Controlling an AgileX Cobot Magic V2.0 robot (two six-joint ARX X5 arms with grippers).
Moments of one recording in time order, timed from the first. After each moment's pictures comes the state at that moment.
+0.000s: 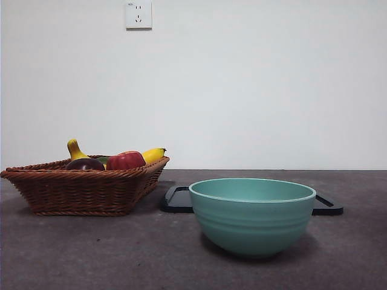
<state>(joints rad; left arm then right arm) 0.04 0.01 0.03 -0.15 0.05 0.03 0.59 0.79 0.98 -0.92 -0.38 0.19</state>
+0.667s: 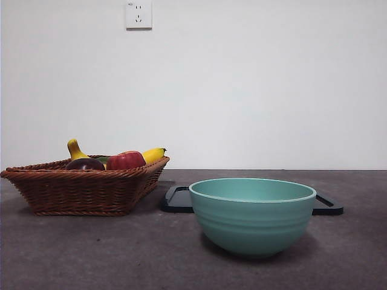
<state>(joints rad) 0.04 0.01 0.03 -0.18 0.05 -0.01 0.59 0.79 0.98 -0.92 -0.38 0.19</state>
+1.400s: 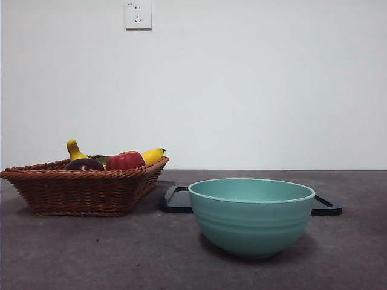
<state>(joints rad) 0.04 0.01 0.03 -0.18 0.05 -0.02 0.49 0.73 0.97 -0.87 -0.33 0.08</state>
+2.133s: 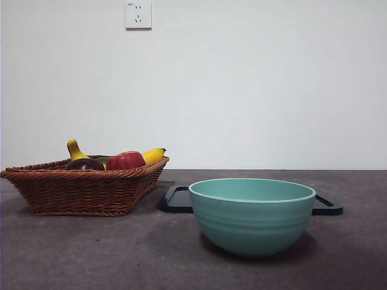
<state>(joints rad) 0.04 0.01 0.03 -0.18 0.05 -0.02 -0.04 0.17 0.26 -0.12 -0.21 -0.02</state>
